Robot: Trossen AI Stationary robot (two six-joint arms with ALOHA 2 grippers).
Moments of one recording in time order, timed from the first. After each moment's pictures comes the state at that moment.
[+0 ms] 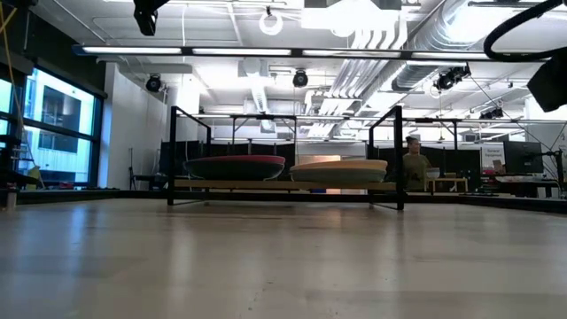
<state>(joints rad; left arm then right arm) -0.21 0.73 0.49 0.36 -0.33 -0.30 0.68 1.34 0.68 -0.70 -0.10 1.07</state>
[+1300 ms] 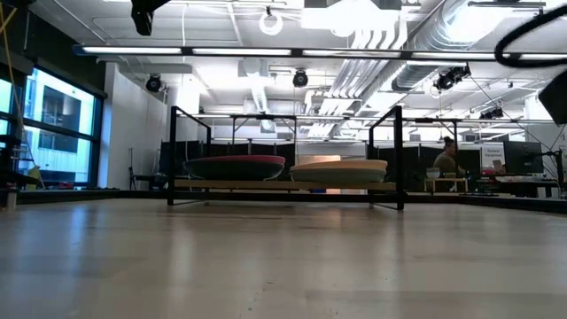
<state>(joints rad) -0.21 0.71 0.49 0.37 -0.40 -0.30 0.72 1.44 0.68 -0.61 -0.09 1.11</state>
